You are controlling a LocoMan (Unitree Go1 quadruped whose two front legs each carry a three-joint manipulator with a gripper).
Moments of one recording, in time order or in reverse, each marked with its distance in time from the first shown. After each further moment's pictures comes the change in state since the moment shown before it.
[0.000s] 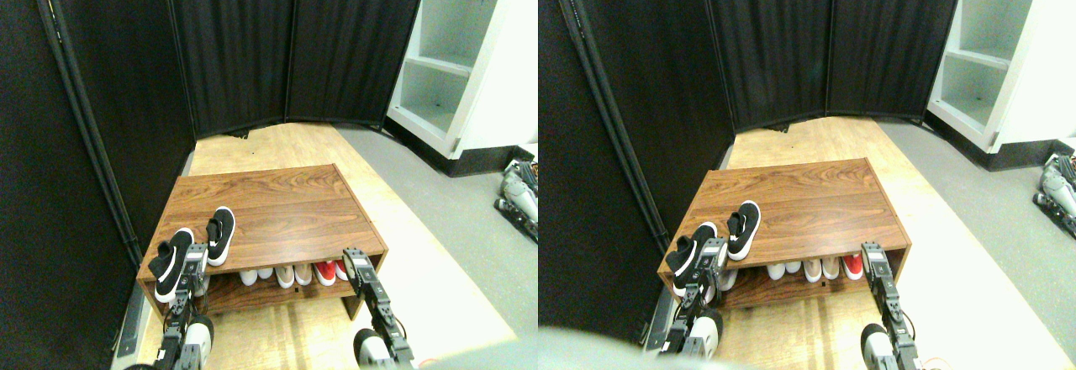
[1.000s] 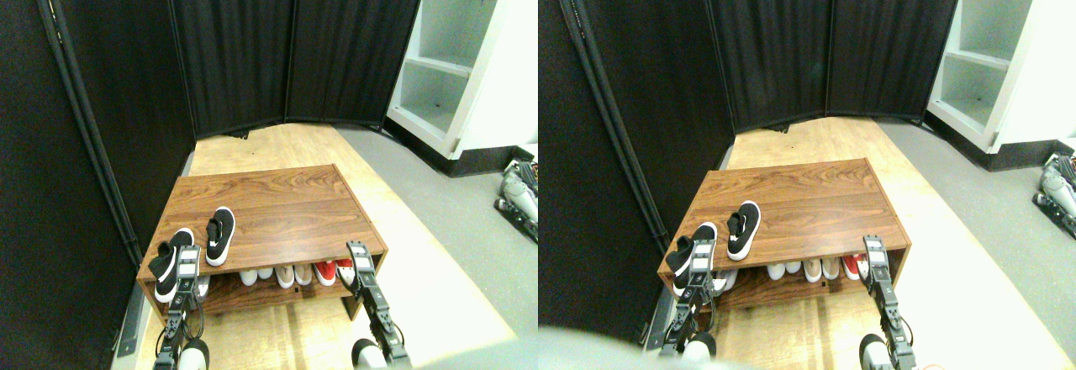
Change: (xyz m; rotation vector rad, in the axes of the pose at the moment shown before) right arm -0.002 0.002 0.001 0.094 -0.079 0.033; left arm -0.027 -0.005 -0.003 -0.101 -0.009 -0.059
